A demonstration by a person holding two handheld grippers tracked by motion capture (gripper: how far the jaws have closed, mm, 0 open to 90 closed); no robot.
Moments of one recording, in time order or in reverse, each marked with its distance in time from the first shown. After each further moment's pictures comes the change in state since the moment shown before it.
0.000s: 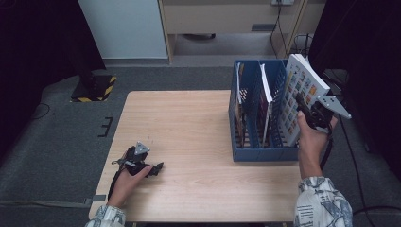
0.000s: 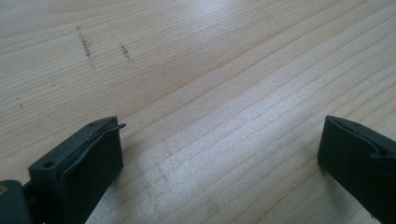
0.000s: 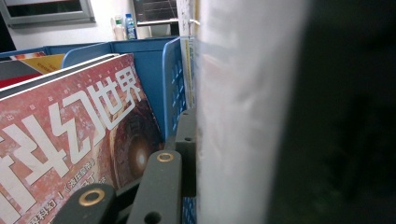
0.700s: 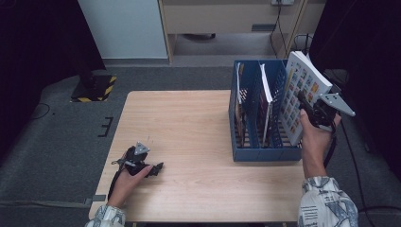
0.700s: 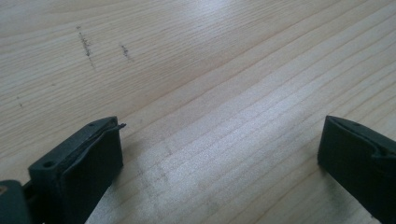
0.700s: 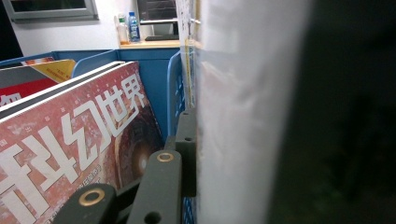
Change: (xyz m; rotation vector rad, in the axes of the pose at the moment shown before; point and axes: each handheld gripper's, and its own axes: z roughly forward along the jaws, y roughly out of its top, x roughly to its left) left arm 0.000 0.000 0.000 0.001 0.000 0.002; right arm 0.000 0.014 -0.006 0.004 0.008 -0.036
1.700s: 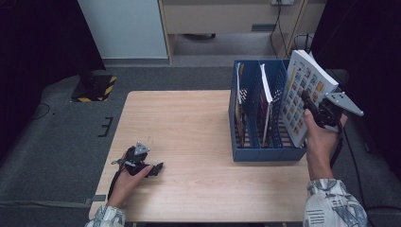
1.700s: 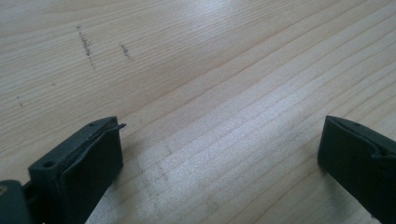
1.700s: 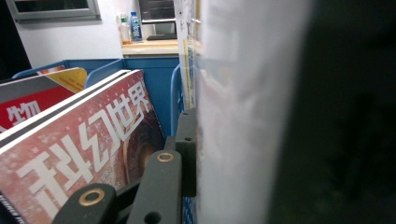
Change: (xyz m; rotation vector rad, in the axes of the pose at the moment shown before) left arm 0.000 0.000 0.000 0.000 0.000 0.000; right arm -0.001 0.014 -0.014 0.013 0.006 -0.001
